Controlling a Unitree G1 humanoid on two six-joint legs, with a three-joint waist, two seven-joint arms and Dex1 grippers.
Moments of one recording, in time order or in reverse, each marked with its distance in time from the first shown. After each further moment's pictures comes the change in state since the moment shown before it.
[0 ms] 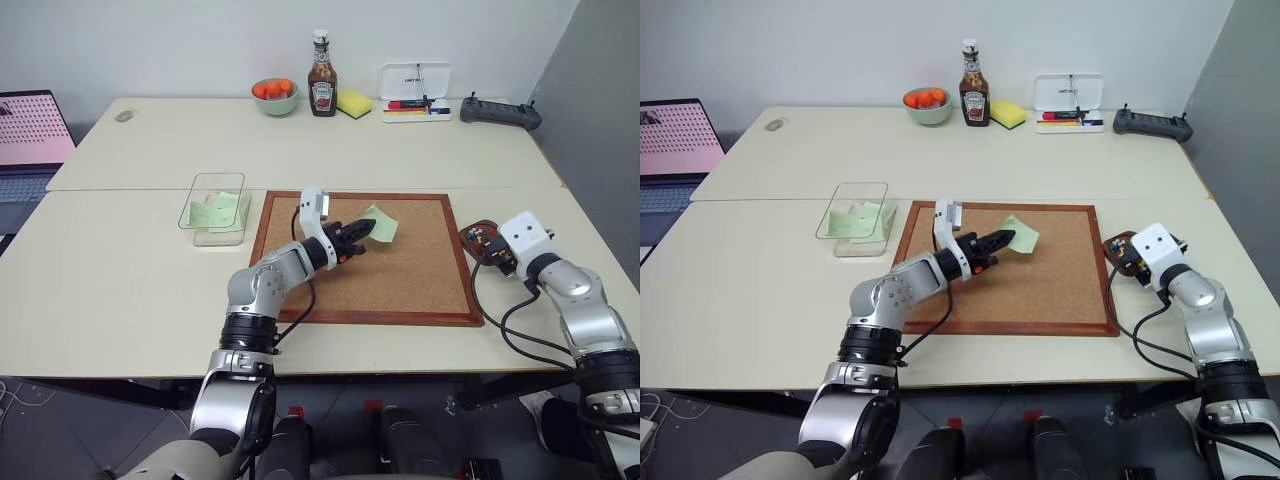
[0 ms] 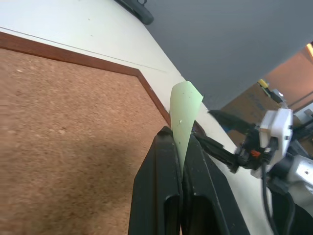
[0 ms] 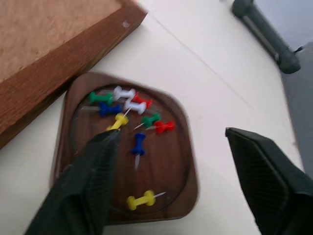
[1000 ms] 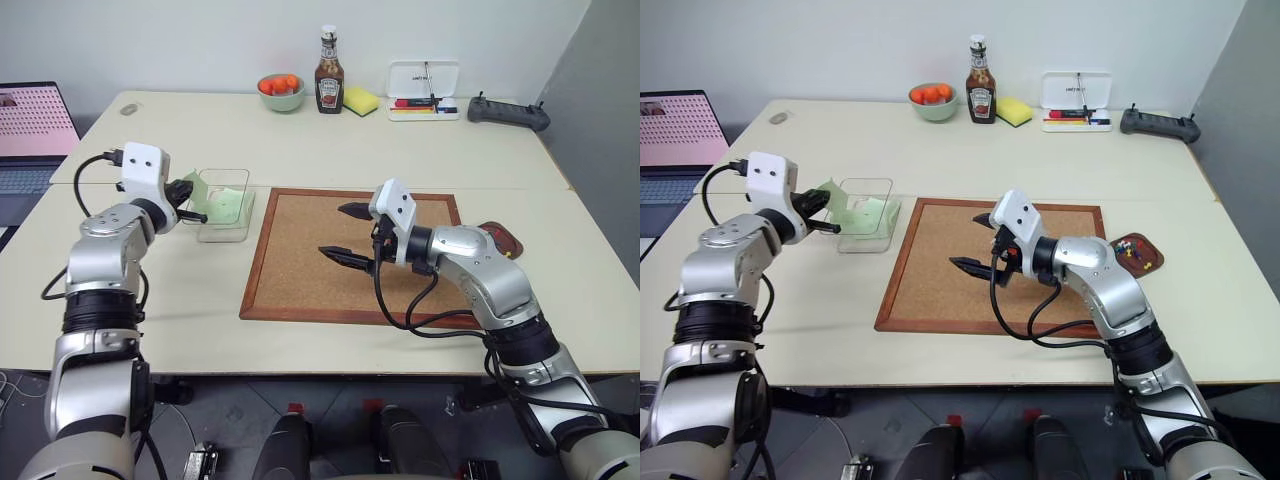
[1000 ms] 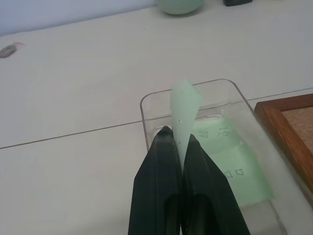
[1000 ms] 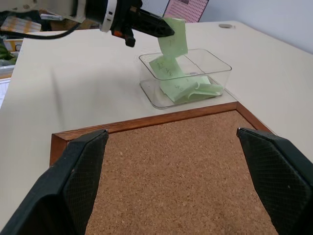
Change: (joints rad) left arm -0.072 0.583 0.043 0.263 0.373 -0.323 0.075; right arm -0.264 0.338 0.287 -0.300 0.372 0.272 0.415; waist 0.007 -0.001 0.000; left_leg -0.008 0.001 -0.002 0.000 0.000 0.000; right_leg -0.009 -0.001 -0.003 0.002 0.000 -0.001
